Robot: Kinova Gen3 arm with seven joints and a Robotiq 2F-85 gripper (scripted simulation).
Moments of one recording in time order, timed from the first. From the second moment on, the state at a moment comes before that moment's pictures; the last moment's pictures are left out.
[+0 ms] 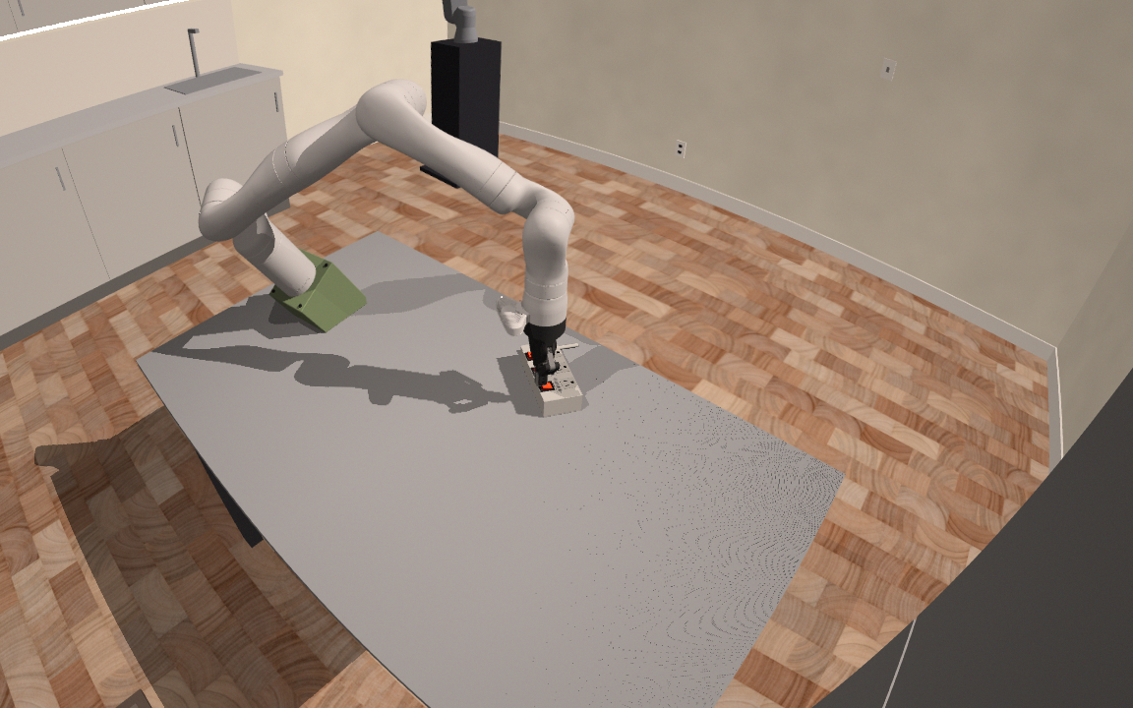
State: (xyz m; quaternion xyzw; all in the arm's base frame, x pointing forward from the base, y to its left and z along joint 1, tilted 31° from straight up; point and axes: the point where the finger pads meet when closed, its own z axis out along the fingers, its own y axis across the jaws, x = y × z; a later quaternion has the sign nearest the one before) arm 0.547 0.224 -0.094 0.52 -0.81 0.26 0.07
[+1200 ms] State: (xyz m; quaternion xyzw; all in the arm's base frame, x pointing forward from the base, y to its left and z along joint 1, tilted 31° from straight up) arm 0.549 0.222 -0.099 0.52 -0.81 0.26 0.07
